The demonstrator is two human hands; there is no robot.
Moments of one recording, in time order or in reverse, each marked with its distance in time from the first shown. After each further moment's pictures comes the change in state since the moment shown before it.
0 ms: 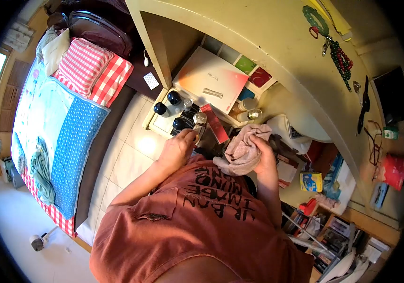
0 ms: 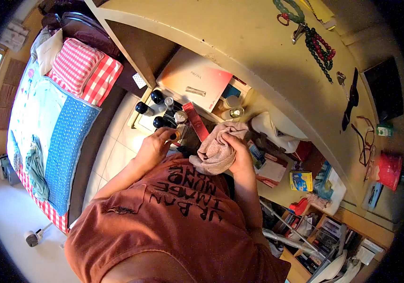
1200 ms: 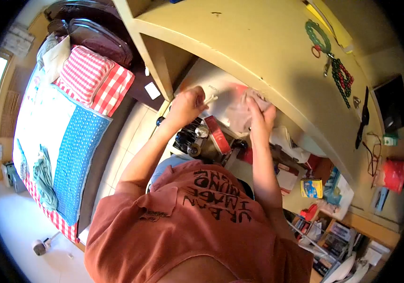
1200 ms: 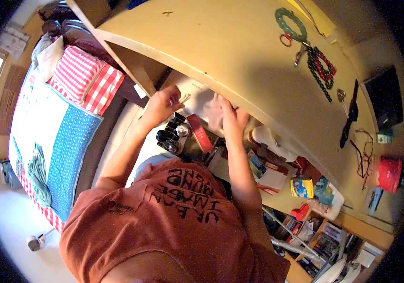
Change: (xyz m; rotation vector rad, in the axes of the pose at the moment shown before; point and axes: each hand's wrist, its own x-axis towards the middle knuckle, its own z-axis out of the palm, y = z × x) left_hand 0.151 -0.031 -0.046 -0.120 0.163 -0.013; right_hand 0.083 -0.038 0.107 -0.675 0.117 -0.778
